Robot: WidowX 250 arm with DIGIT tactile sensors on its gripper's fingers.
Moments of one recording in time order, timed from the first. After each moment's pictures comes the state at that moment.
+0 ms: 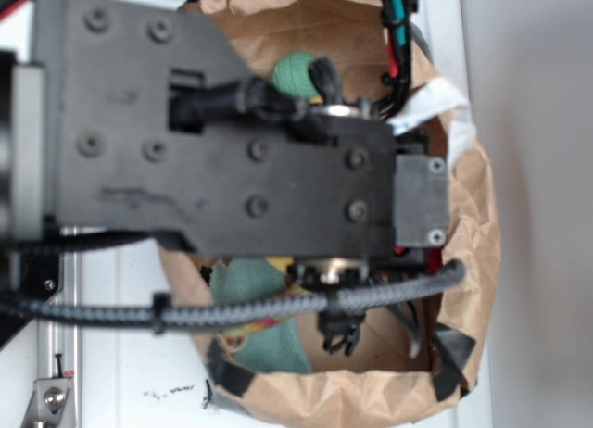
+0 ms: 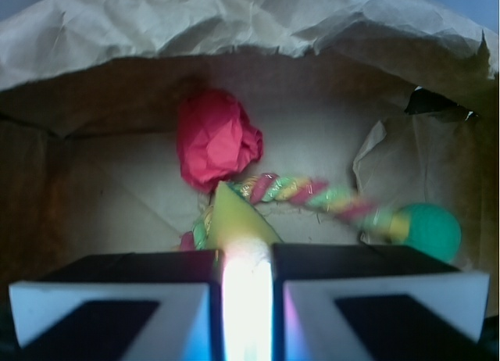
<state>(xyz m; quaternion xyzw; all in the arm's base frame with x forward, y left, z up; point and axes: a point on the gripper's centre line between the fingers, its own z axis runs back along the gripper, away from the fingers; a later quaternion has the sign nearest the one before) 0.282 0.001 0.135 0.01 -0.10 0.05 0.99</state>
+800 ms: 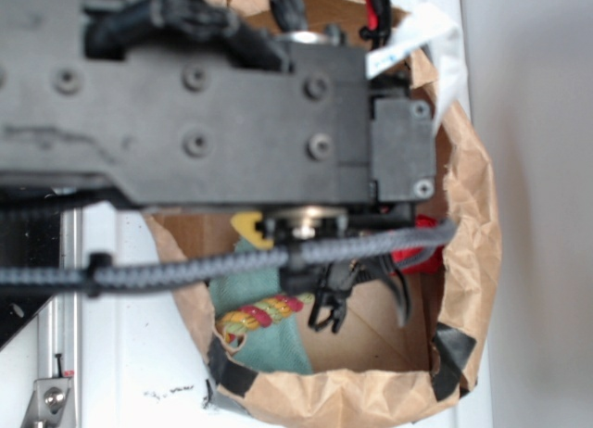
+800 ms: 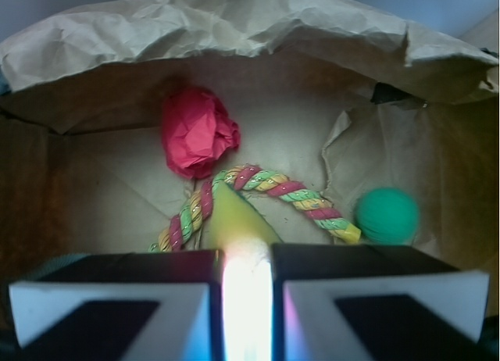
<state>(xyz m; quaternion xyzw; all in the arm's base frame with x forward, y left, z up) 0.276 0.015 0.156 0.02 -0.11 0.07 0.99</state>
